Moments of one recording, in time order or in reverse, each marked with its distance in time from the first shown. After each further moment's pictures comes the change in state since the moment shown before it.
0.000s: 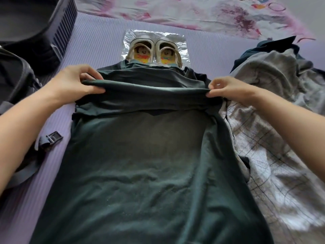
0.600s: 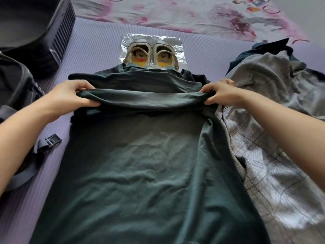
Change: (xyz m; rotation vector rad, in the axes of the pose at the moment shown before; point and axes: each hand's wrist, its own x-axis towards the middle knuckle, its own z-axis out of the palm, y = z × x) left_hand -0.020 -0.002 0.000 -0.028 -0.054 -0.073; right_hand 0.002 -0.004 0.007 -0.296 0.039 0.068
